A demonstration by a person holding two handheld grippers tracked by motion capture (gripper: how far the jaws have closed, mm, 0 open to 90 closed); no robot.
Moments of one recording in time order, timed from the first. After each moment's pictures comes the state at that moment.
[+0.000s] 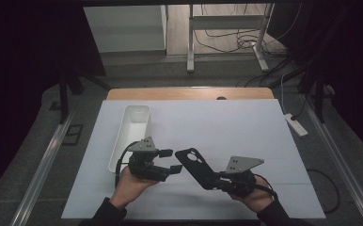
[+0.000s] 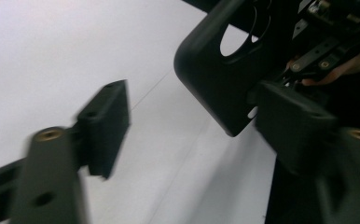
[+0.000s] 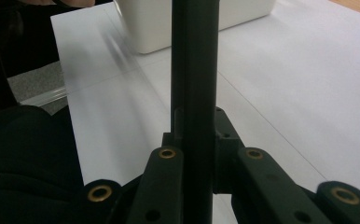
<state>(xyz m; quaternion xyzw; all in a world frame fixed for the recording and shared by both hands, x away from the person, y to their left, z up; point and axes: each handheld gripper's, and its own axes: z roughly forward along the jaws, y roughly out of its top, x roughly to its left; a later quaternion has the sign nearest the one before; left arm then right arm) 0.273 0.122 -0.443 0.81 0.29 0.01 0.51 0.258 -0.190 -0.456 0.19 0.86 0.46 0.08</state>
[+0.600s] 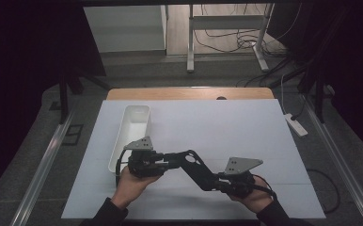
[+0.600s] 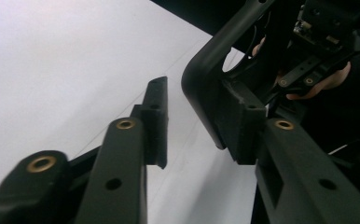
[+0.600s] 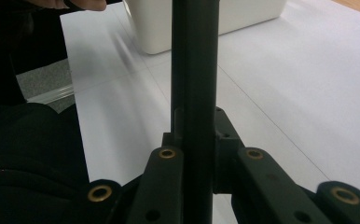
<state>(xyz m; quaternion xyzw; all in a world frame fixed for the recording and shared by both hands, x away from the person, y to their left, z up) 0.277 0.127 -0.447 0.79 0.29 -0.02 0.54 0.256 -0.187 -0.457 0.18 0.86 0.46 0.07</state>
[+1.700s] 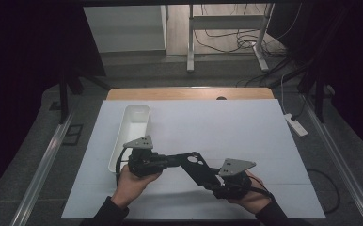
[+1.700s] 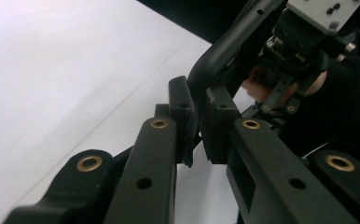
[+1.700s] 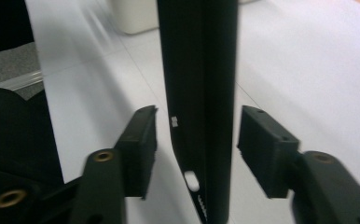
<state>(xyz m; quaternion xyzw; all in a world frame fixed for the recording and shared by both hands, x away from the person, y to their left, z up) 0.278 0.127 -0.441 0.79 0.28 -0.04 0.54 0.257 -0.180 -0.466 0.20 0.88 0.42 0.11</state>
